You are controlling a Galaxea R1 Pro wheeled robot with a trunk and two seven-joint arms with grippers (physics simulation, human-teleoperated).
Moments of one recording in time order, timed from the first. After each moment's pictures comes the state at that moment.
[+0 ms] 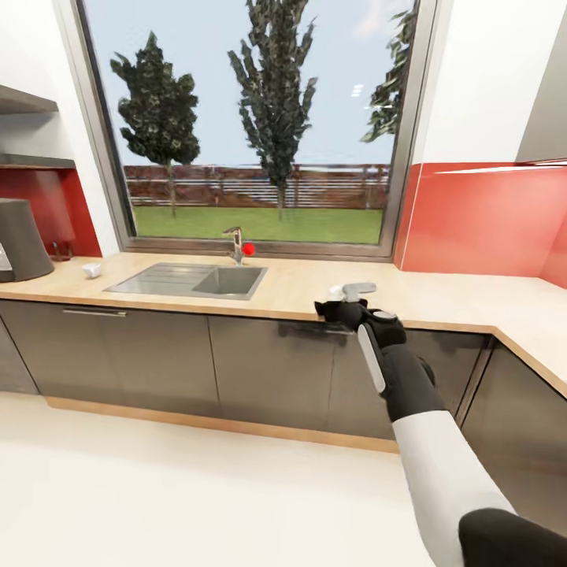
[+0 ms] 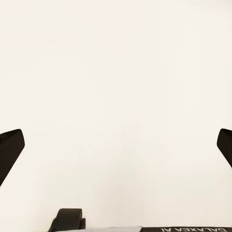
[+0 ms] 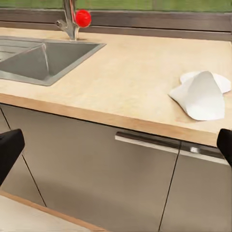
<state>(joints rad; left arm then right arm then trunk) 0.03 -0.08 0.03 -0.62 0.00 -0.06 0.00 -0.89 0.13 0.05 -1.14 0.05 0.62 0.10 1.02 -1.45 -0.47</state>
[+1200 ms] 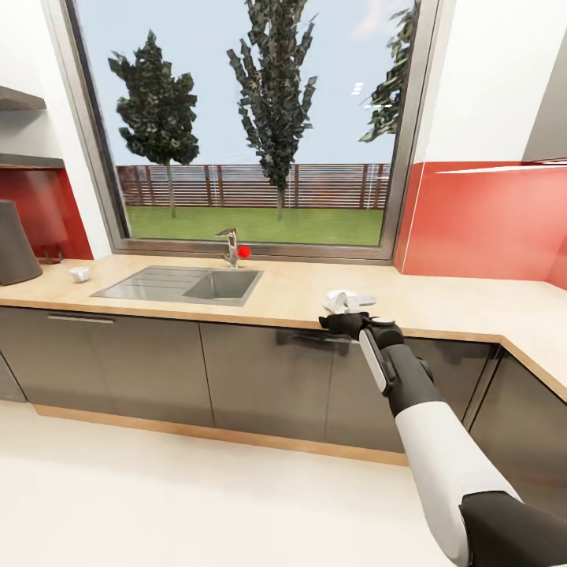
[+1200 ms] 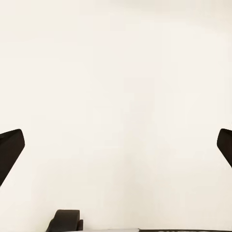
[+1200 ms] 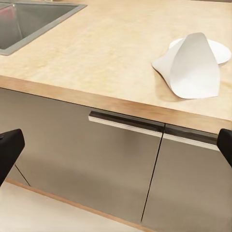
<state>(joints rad) 0.03 -0.09 0.04 -0.62 0.01 -0.08 0.00 -0.93 0.09 0.05 -0.96 0.04 0.61 0.10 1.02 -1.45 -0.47</state>
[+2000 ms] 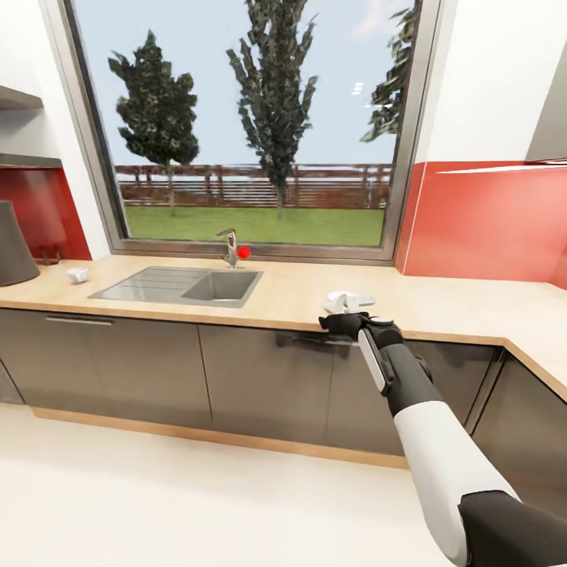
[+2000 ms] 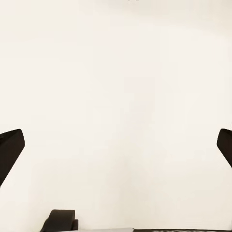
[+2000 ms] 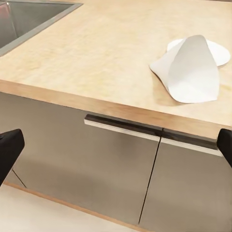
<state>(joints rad) 0.03 -0.10 0.04 -0.62 0.01 -0.08 0.00 -0.94 0.10 0.05 -0.96 0.05 0.62 0.09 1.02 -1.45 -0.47</state>
